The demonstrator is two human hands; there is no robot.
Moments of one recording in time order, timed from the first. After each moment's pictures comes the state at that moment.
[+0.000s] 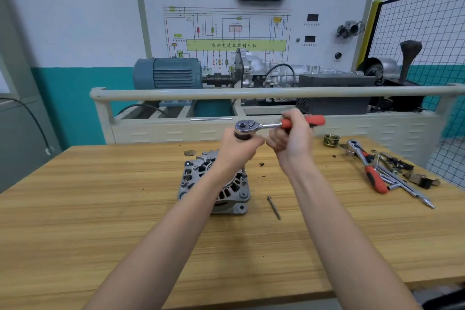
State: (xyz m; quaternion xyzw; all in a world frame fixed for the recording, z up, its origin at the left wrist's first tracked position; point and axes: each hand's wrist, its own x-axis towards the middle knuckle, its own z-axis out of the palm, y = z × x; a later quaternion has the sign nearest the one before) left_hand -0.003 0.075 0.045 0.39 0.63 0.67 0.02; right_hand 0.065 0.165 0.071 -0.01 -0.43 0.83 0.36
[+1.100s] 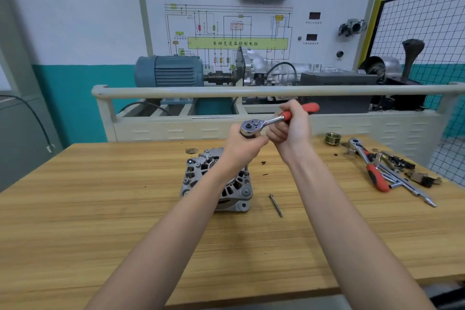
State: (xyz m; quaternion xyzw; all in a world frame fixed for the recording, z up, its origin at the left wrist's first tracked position) left_hand 0.003 0.075 0.051 0.39 0.63 0.67 0.02; right_hand 0.051 0.170 0.081 -0.03 -0.42 0.85 0.31
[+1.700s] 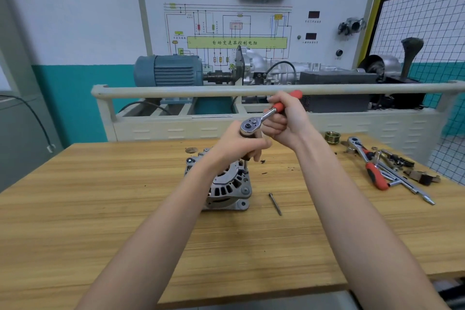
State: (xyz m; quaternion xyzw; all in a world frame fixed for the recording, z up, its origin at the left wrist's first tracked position) left_hand -0.002 0.057 0.062 0.47 0.67 0.57 0.09; right_hand 0.048 0.186 0.097 0.03 -0.52 0.84 0.15
